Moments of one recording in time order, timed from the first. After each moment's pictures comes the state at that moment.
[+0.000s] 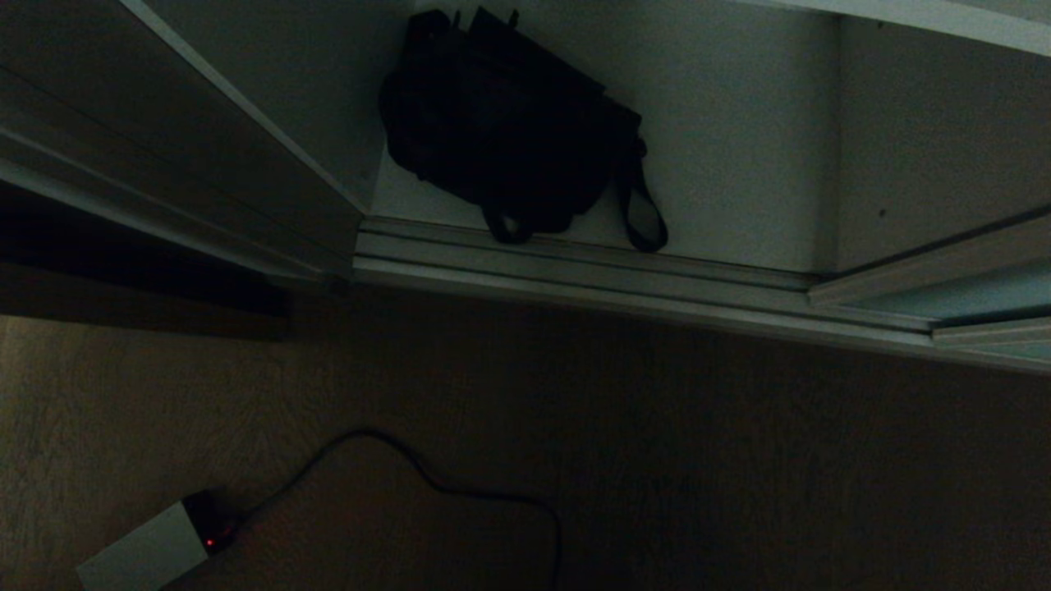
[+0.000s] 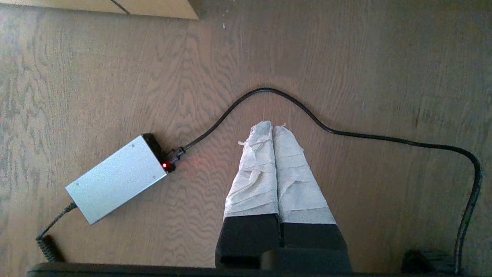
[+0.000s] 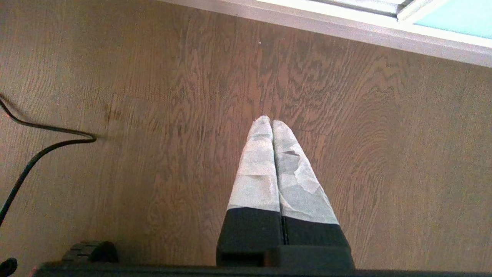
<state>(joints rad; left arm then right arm) 0.02 0.00 0.00 0.00 -0.02 0.05 0.00 0.00 0.00 0.00 0.00 0.02</state>
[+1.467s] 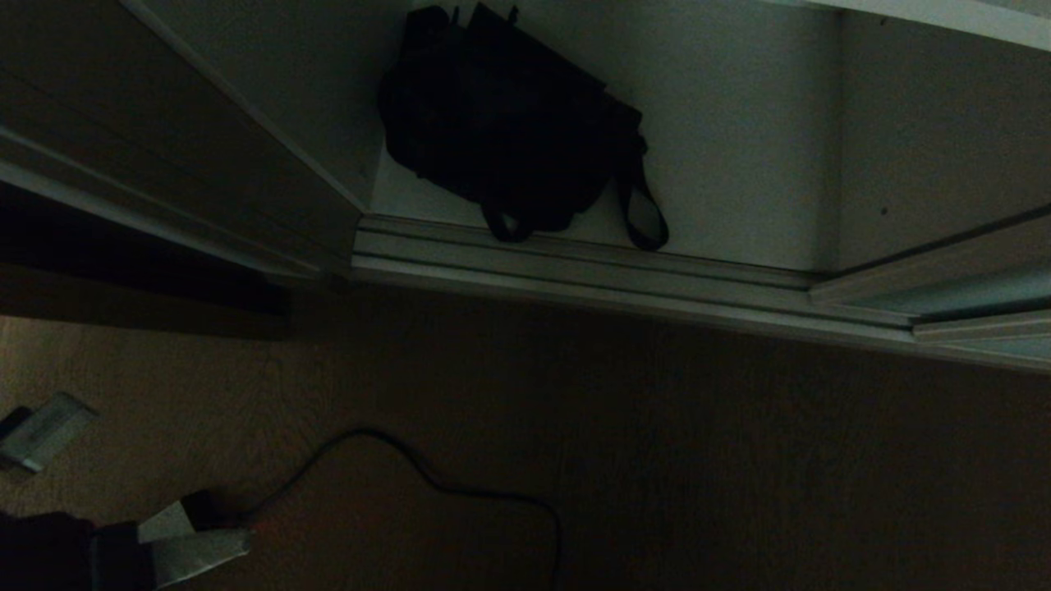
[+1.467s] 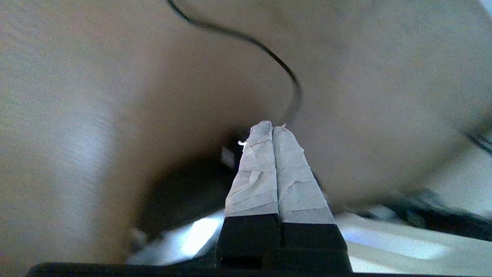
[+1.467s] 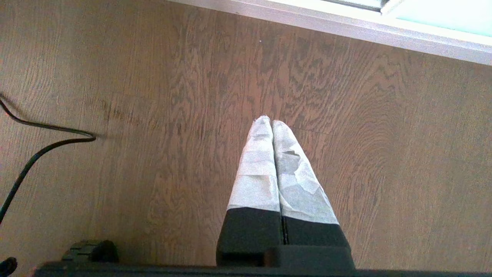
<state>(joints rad) -0.01 0.99 -0.56 0.19 -0.51 -0.32 0.00 0.00 0.00 0.00 0.00 0.02</state>
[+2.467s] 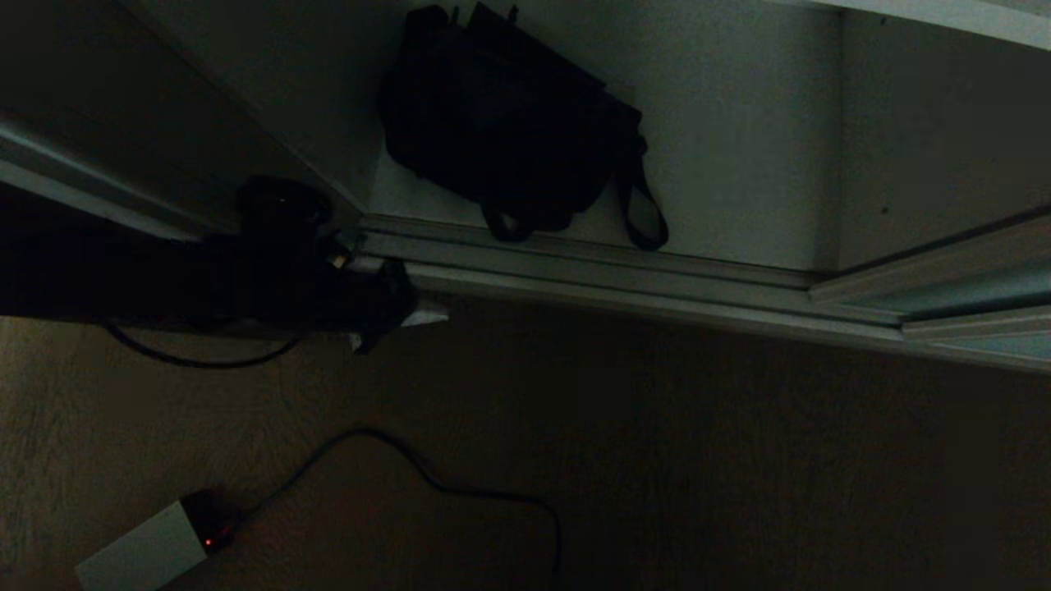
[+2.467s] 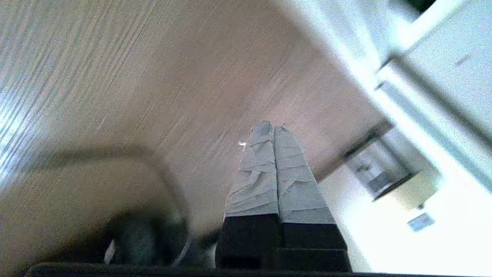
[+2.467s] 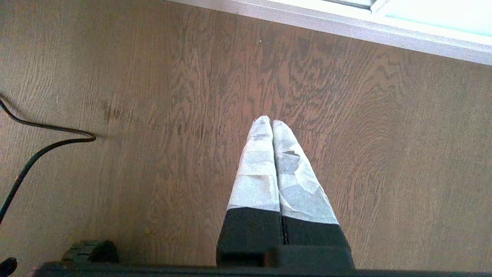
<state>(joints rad) -0.18 1.93 -1.40 -0.04 -0.59 -0.71 0.00 0.00 0.00 0.00 0.00 0.02</state>
